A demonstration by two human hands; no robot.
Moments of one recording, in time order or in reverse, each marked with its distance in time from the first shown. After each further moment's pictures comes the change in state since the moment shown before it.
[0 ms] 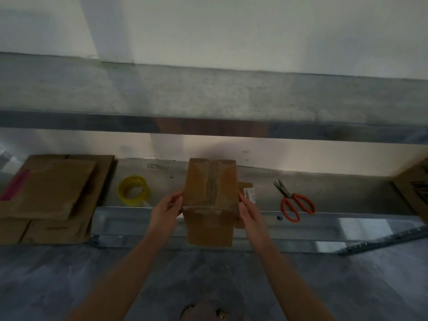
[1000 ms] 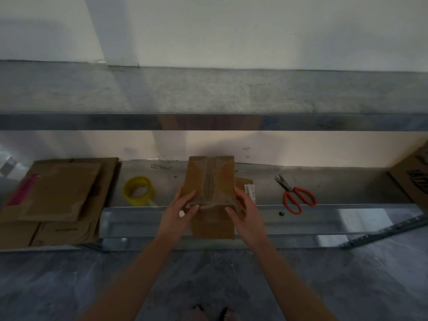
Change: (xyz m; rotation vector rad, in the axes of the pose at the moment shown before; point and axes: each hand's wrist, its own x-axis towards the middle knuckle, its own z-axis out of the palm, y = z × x) left_hand -0.019 0.000 -0.004 0.361 -0.160 0.197; right_hand -0.008 -0.004 0.023 -0.210 0.054 -0.140
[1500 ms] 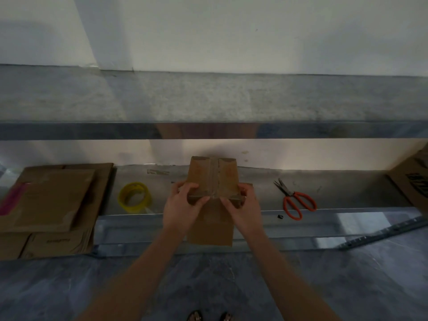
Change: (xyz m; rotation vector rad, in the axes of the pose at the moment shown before) left_hand 0.040 0.033 0.008 0.256 0.201 0.055; right_hand 0.040 -0.017 0.004 0.051 0.131 0.099
